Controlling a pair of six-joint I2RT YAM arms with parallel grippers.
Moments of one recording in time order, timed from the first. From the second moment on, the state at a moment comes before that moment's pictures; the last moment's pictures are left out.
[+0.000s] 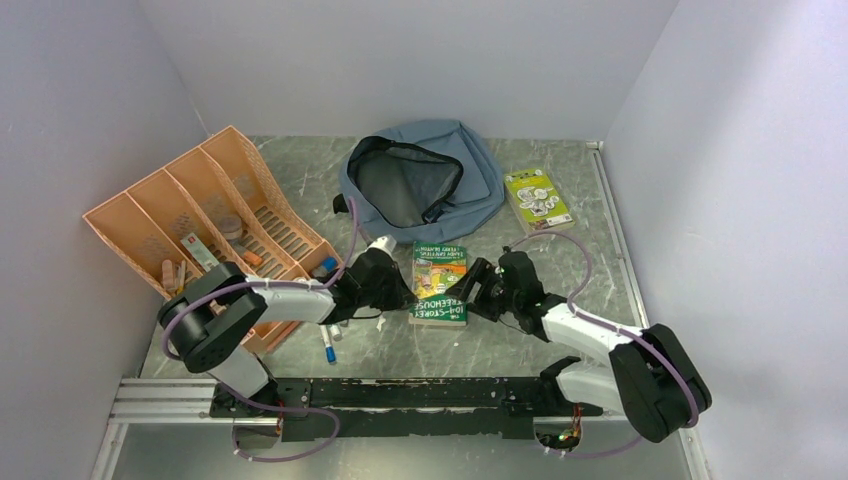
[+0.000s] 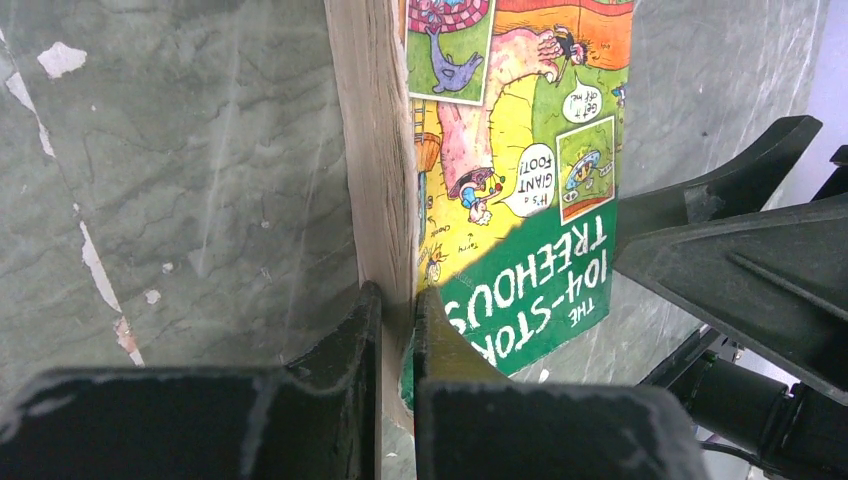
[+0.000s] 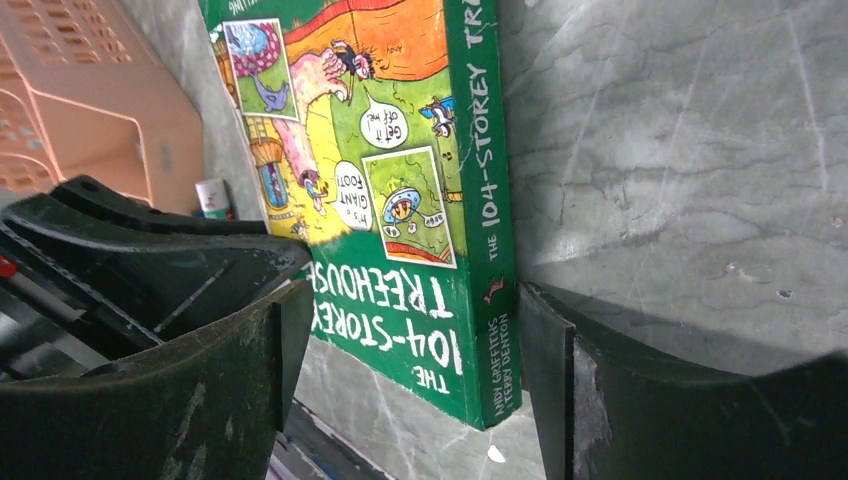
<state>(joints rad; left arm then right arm) -0.87 1.59 0.60 0.26 0.01 -0.92 0.49 1.17 0.32 0.12 -0.23 0.95</state>
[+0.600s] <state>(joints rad) -0.86 1.72 0.64 0.41 0.04 -0.92 0.33 1.39 0.16 0.70 -0.53 1.09</state>
